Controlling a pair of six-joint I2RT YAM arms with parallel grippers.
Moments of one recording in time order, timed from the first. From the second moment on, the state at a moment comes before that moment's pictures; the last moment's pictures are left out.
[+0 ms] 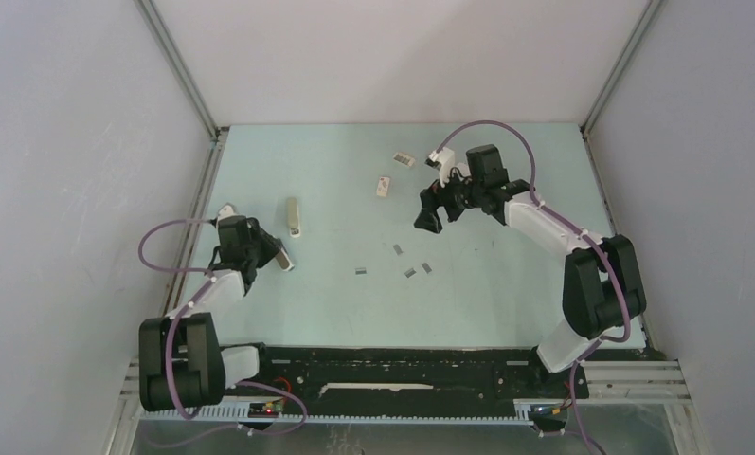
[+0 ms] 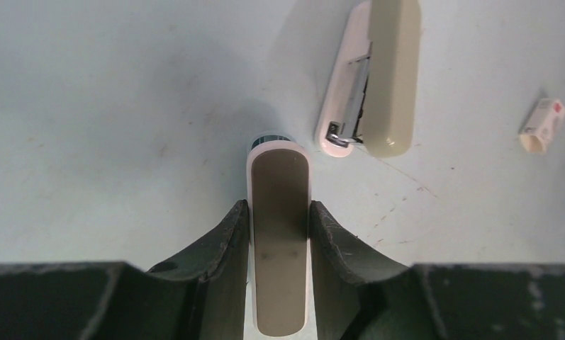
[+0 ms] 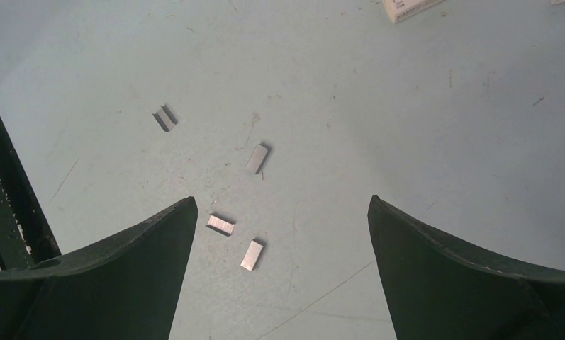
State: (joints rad) left arm 0.10 1.18 0.47 0.02 0.00 -0.62; right arm 0.37 1.64 1.19 -0.29 -0.62 -0.23
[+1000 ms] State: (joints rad) left arm 0.25 1.01 0.47 -0.22 -0.10 -0.75; right arm 0.28 1.58 1.14 -0.25 -0.71 -0.19
